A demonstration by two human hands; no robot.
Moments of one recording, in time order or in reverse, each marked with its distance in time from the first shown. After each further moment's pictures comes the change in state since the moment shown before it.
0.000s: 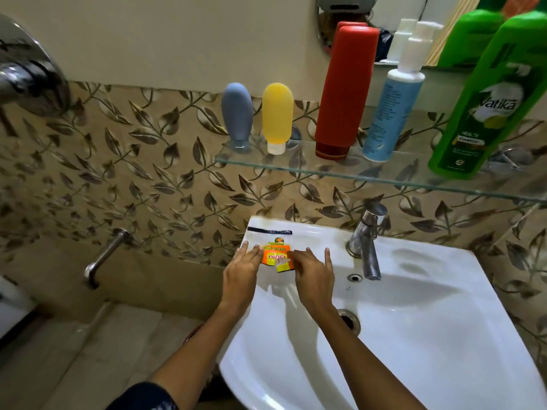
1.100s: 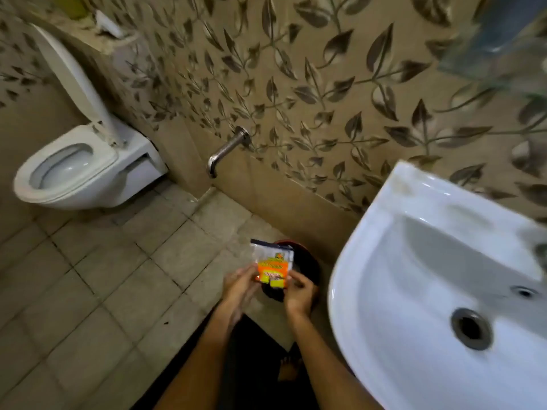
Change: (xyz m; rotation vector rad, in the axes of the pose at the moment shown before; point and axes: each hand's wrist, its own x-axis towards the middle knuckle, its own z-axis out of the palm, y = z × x) left_hand -0.199 -0.144 -0.010 -1.252 0.259 -1.680; right_hand -0.154 -0.130 0.184 0.713 -0.495 0.850
